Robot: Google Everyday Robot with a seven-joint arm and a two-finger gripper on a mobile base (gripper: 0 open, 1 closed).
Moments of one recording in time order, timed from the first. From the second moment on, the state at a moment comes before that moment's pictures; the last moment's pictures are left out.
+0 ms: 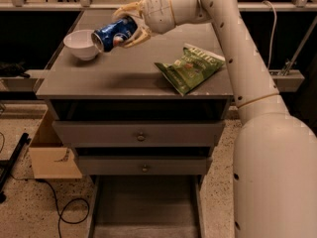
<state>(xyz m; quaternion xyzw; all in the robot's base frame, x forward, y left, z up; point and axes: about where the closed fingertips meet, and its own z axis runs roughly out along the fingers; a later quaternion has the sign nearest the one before) 0.707 0.096 0.964 -0.77 0.24 0.16 0.57</state>
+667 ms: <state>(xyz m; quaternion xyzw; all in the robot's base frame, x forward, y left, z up) 0.706 0.106 0.959 -0.78 0.24 0.17 0.55</state>
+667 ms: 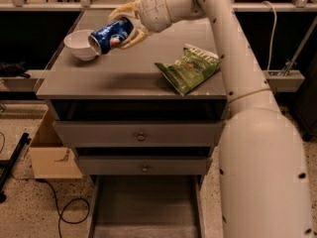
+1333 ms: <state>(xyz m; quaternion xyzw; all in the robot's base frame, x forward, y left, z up) 0.702 0.126 0.933 -0.81 0.25 0.21 0.49</state>
